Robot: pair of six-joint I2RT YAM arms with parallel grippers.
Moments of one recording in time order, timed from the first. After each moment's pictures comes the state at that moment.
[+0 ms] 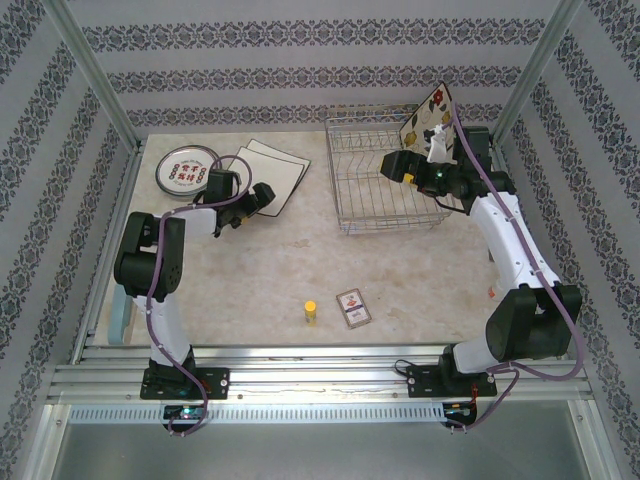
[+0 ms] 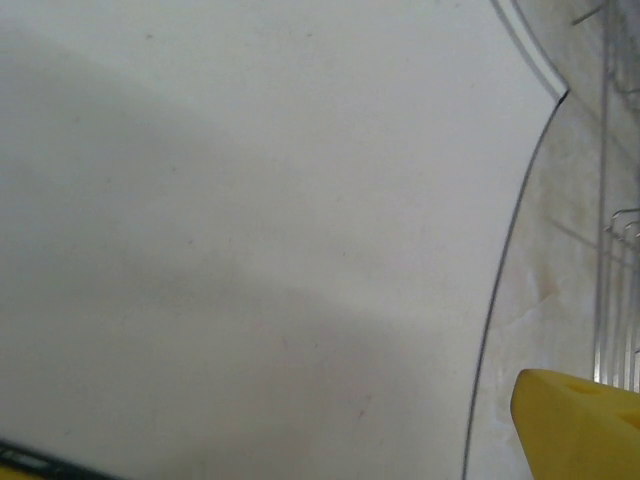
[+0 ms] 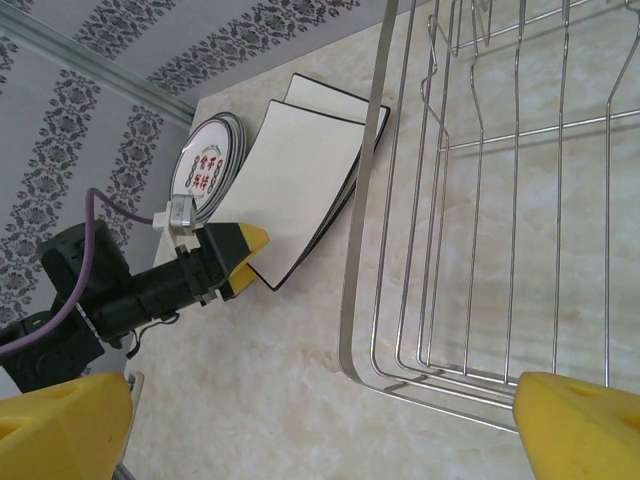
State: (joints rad) left arm -0.11 1.94 1.13 0.03 0.32 -0.71; right arm 0.04 1.47 1.35 -0.57 -0.68 0.42
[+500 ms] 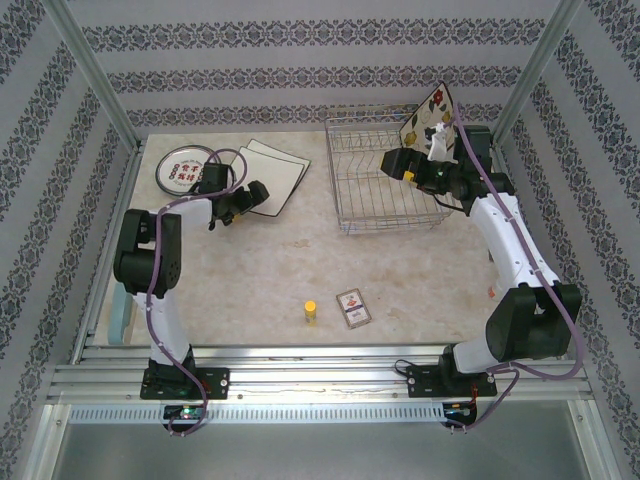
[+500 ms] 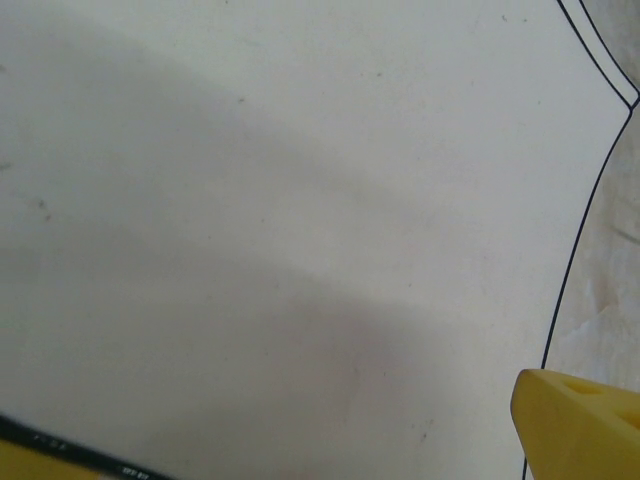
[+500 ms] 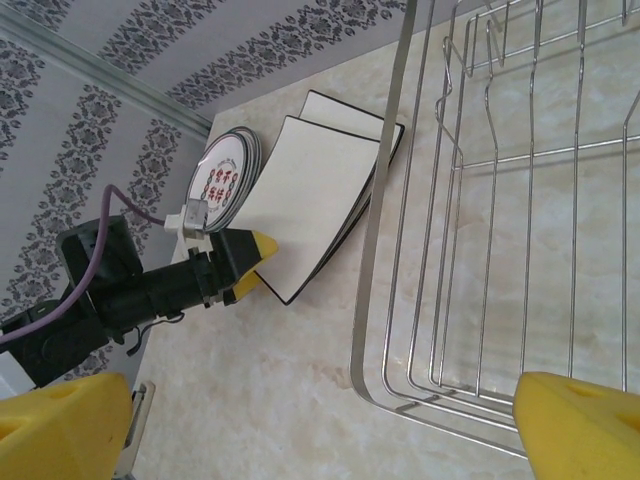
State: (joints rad) left arm -0.08 1.98 1.23 -0.13 0.30 -0.64; right arm 0.03 1.47 1.33 -0.50 -0.71 0.44
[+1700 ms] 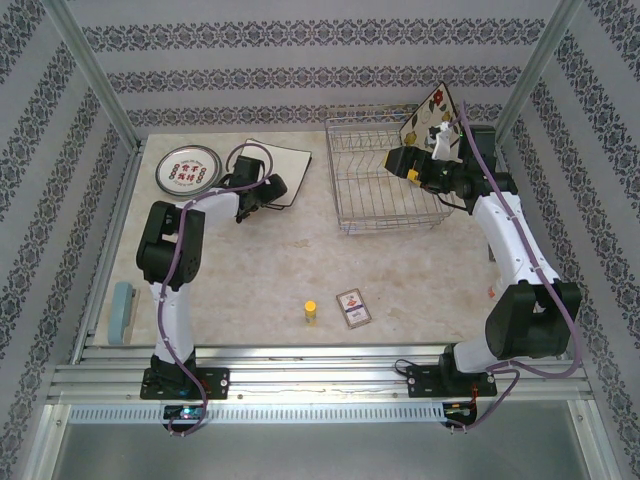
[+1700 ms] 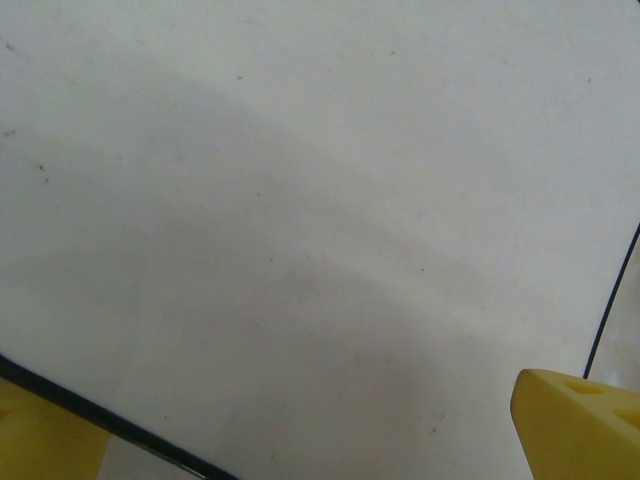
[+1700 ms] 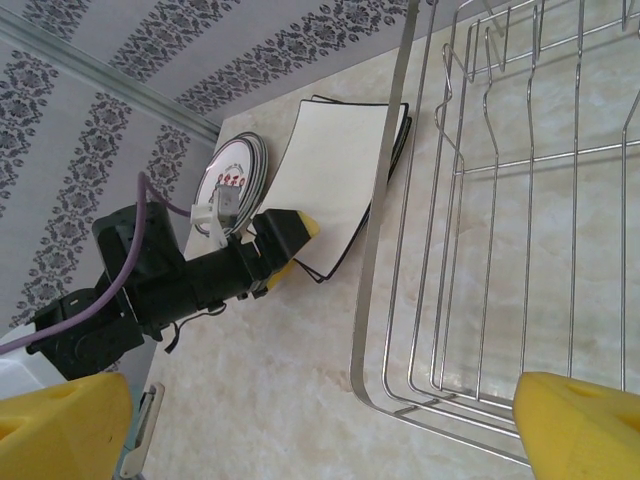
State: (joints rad) left arm -0.24 2.10 1.41 -0.17 0.03 -0.78; right arm 0.00 1.48 1.33 -0.49 -0.75 0.44
